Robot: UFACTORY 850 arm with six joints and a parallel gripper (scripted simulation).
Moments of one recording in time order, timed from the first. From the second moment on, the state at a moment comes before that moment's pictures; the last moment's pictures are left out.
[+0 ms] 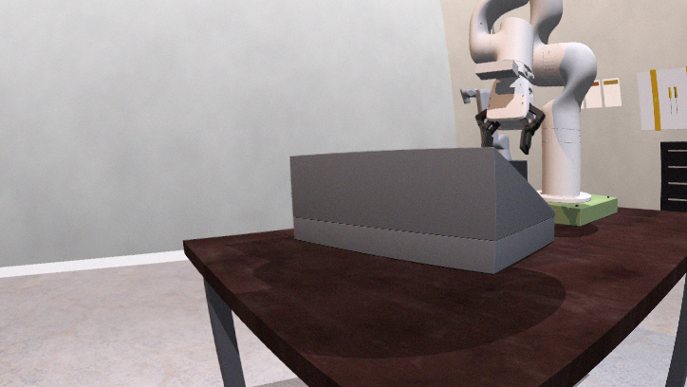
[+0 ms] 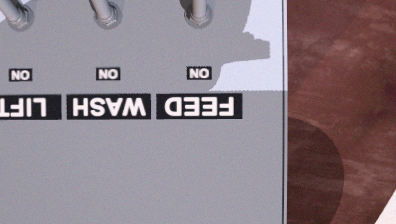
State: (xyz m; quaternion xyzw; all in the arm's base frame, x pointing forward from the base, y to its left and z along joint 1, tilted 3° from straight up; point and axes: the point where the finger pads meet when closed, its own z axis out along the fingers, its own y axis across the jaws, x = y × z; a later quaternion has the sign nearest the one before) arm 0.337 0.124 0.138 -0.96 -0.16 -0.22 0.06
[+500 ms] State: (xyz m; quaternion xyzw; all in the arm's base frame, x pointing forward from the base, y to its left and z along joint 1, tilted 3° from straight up) arm 0.342 0.109 0.137 -0.96 -0.16 -0.22 0.06
